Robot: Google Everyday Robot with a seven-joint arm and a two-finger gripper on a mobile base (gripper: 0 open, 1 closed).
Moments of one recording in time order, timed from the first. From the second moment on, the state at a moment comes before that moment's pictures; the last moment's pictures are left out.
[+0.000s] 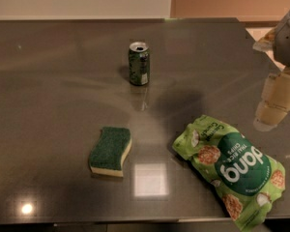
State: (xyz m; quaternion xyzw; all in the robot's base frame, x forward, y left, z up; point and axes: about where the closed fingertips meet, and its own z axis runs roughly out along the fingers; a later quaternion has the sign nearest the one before) arm 0.438 -0.217 0.976 -0.60 0.78 -0.03 0.16
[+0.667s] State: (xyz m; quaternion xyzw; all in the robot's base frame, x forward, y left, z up) arm 0.437 -0.212 0.979 -0.61 0.78 -0.03 0.16
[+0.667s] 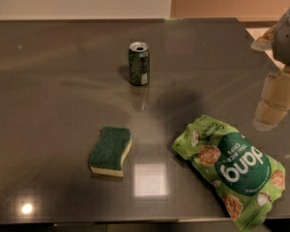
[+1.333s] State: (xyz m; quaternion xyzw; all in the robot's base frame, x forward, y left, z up) arm 0.426 -0.145 0.966 -0.68 0.71 0.00 0.16
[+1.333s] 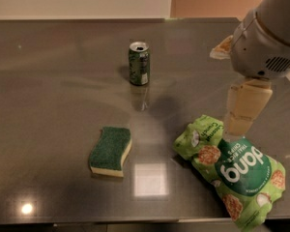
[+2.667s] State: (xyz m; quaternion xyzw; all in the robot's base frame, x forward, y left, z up) arm 0.426 -0.004 0.905 -0.73 0.66 0.09 0.15
